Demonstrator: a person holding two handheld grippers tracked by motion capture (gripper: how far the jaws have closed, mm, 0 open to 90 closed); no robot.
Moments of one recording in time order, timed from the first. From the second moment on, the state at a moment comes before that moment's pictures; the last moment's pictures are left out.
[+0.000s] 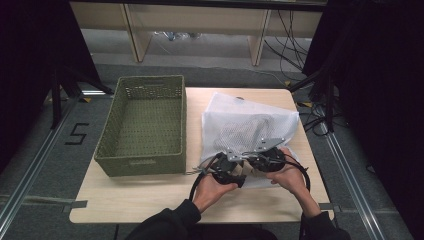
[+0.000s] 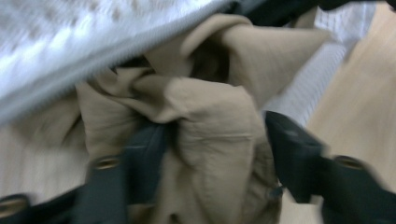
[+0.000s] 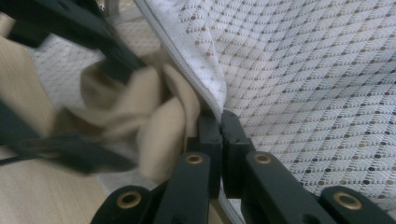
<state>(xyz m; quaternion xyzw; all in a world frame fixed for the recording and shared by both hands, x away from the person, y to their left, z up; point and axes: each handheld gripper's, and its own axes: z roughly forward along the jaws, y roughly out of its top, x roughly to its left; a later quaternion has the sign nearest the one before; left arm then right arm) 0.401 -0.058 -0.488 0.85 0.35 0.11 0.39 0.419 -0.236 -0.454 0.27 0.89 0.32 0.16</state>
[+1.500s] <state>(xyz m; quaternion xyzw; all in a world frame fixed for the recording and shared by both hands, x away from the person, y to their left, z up) 0.423 -0.033 -0.494 0.85 0.35 0.15 0.37 0.405 -0.238 -0.469 0.25 0.91 0.30 0.11</state>
